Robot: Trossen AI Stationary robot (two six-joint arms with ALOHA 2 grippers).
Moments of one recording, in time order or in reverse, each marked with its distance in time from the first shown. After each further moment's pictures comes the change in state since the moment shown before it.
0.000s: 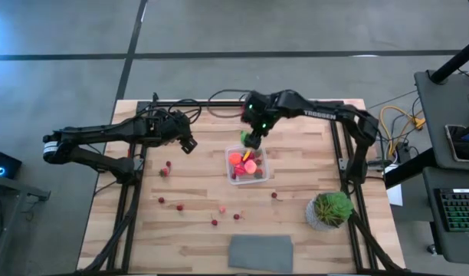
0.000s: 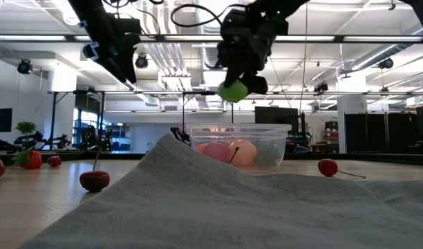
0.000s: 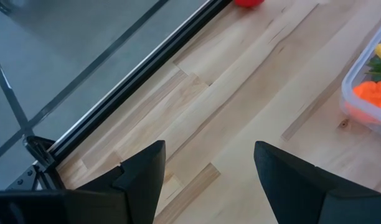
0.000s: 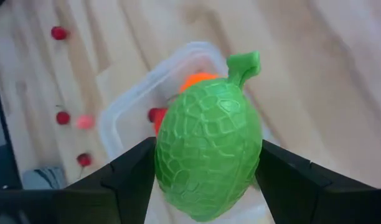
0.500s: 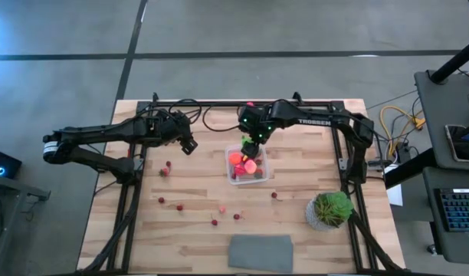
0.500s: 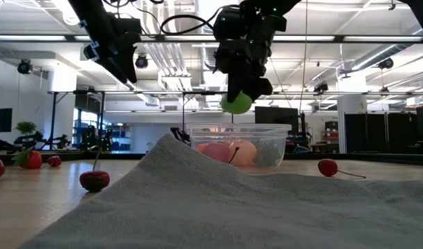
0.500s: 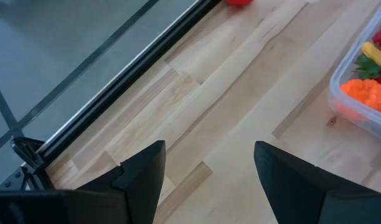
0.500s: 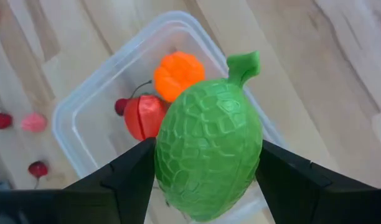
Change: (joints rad) left arm -0.001 0.000 -0.001 0.006 0.031 0.001; right arm 0.105 0.038 -0.003 -0.035 0.211 0.093
